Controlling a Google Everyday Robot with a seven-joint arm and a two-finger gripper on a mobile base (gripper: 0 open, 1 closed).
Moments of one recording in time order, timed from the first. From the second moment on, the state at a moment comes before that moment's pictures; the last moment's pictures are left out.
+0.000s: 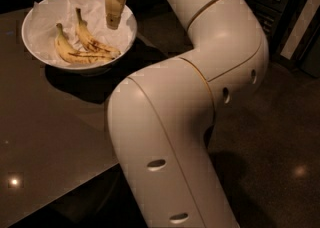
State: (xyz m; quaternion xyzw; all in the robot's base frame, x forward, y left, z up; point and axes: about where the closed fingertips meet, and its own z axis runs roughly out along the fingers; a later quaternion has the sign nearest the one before) arm 0.714 0.095 0.970 -0.66 0.73 0.01 0.17
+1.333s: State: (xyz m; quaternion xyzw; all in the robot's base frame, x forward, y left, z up) arm 0.719 0.138 0.938 -0.70 0.70 -0.01 0.13
